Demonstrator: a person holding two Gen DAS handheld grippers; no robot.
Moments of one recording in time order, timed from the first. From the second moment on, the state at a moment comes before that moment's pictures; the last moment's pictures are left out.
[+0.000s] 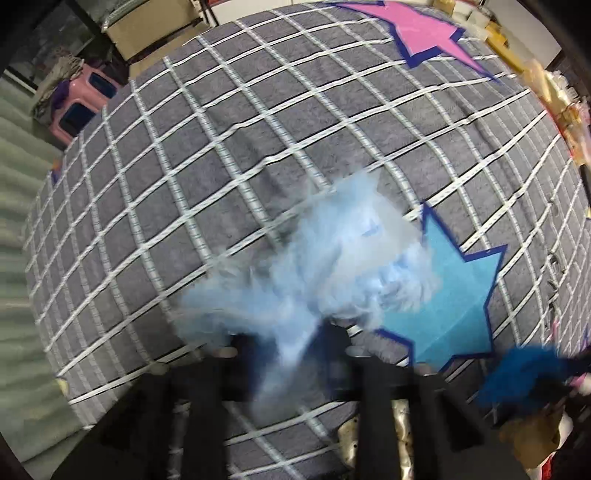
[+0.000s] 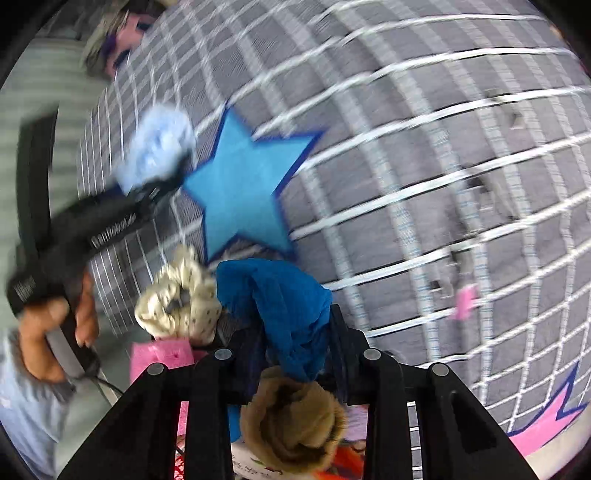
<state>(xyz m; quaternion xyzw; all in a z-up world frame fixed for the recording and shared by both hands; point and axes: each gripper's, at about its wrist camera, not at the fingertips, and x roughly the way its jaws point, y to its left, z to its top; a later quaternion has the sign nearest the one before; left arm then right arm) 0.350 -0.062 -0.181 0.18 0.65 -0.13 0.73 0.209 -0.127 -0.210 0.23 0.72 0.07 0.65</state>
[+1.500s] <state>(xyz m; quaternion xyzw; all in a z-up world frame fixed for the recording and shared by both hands) 0.051 -0.149 -0.019 0.09 0.65 -0.13 0.75 0.041 -0.292 -0.120 0.16 0.70 0.16 0.67</state>
